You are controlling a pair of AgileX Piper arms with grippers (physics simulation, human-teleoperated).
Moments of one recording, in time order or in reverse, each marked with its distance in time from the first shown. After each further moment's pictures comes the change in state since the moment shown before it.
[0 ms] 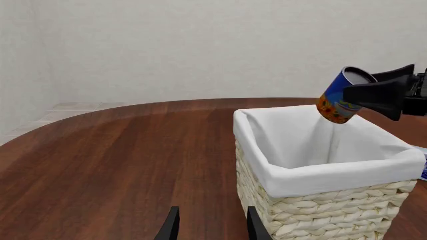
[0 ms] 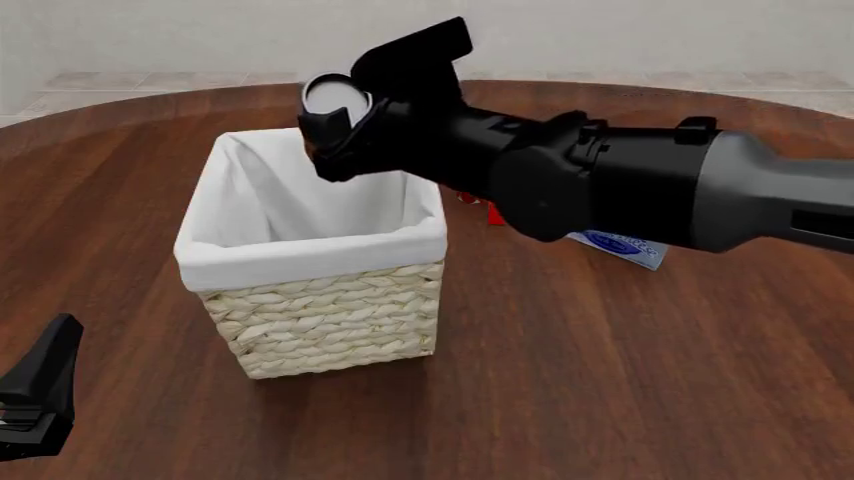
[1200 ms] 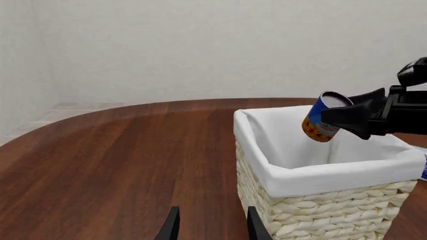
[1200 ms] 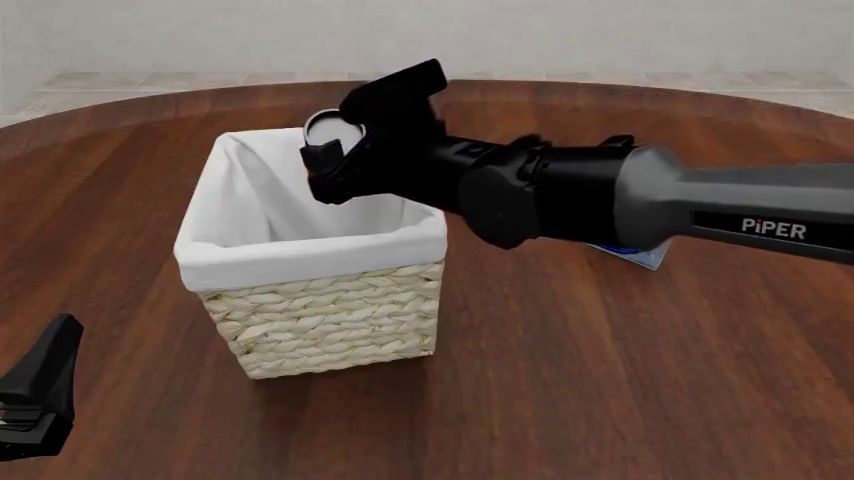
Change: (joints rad) left arm 0.000 0.000 0.000 0.000 0.000; right arm -0.019 0.128 -0.049 0.003 0.021
